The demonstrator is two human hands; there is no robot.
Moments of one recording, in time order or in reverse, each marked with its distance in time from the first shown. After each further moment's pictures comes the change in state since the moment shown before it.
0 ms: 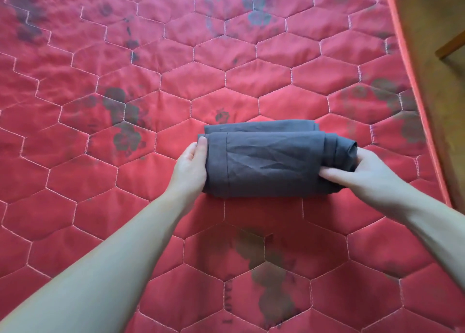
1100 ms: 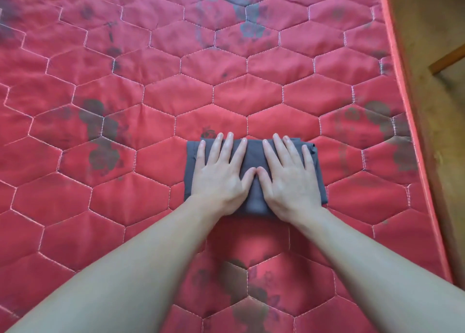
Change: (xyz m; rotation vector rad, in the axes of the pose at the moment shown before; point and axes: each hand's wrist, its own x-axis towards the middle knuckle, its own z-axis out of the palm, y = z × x) left_hand 0.043 -0.004 0.068 1.423 -0.102 0.442; right_hand 0.077 0.022 0.071 -1.163 0.188 -0.104
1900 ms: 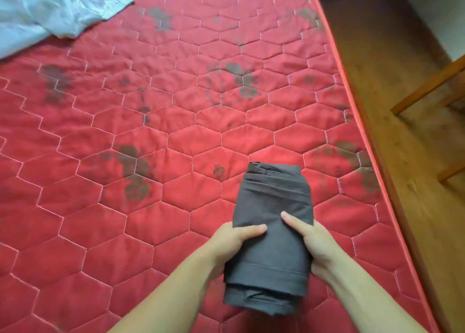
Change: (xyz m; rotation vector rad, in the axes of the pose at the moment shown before) left_hand -0.089 0.014 -0.068 -1.630 -0.644 -0.478; right_hand -0.081 -0.014 -0.071 1.734 -0.237 0.750
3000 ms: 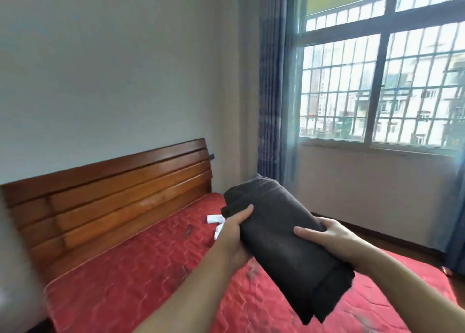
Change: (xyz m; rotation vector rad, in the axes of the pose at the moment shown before) left_hand -0.606 0.223 0.027 -0.680 0.247 1.149; right_hand -0.467 -0.320 0.319 -0.904 -0.783 -0.769
